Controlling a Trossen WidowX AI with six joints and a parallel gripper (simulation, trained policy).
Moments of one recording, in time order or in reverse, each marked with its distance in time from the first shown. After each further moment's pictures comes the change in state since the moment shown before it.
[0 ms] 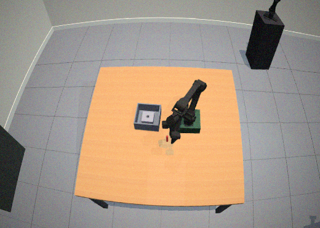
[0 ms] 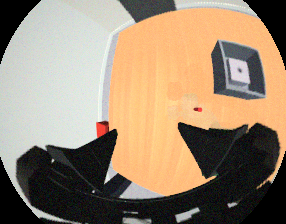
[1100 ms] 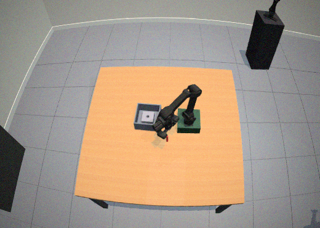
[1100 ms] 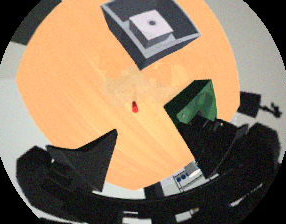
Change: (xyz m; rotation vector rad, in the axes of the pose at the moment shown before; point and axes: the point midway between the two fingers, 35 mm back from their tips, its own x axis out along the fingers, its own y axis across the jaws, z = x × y) arm 0.035 -0.130 0.000 0.632 0.152 -0.674
